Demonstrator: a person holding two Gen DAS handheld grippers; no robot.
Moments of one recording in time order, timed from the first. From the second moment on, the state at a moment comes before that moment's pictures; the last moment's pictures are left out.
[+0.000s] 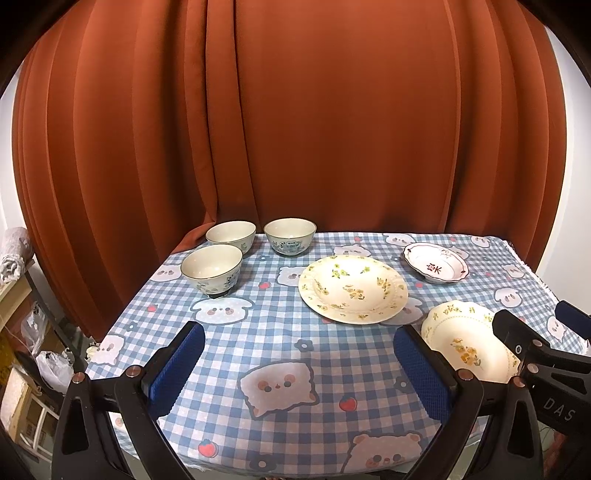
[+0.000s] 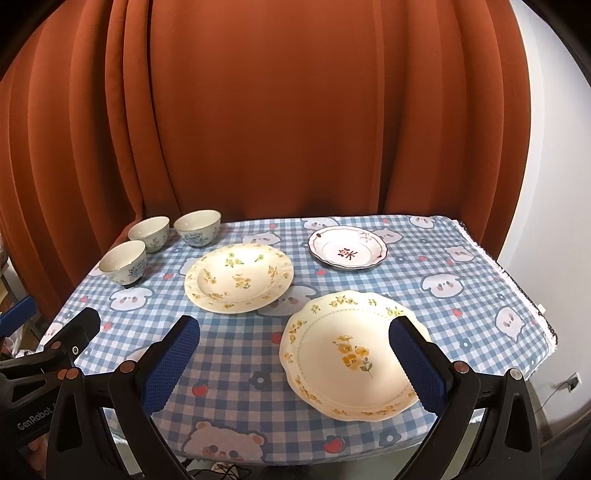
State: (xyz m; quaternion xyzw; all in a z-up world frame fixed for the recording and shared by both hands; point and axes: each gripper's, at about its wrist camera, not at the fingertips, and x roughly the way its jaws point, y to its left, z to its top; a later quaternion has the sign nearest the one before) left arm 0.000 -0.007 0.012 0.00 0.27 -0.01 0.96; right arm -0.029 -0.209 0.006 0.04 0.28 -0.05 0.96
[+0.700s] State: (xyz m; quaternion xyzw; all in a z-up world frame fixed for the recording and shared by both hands) left arm 0.002 -0.017 0.005 0.01 0.28 -0.01 0.96; right arm -0.026 -0.213 -0.004 0.05 0.29 -0.05 0.96
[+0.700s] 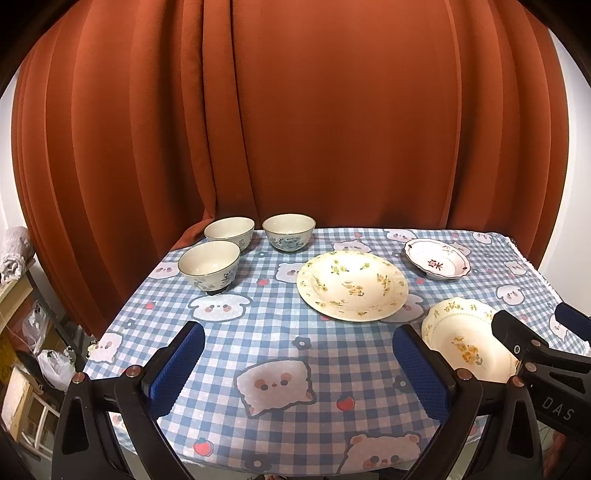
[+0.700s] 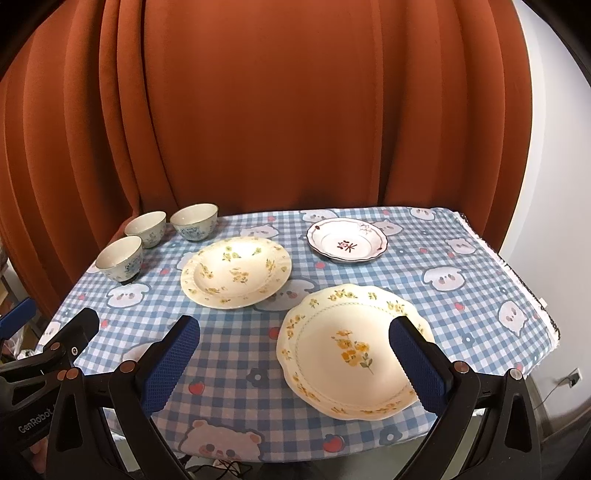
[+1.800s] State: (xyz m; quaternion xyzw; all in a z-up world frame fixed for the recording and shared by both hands) left arm 0.038 0.003 0.011 0.02 0.30 -0.05 0.95; right arm -0.003 -0.208 0.004 0.07 0.32 -0.08 0.94
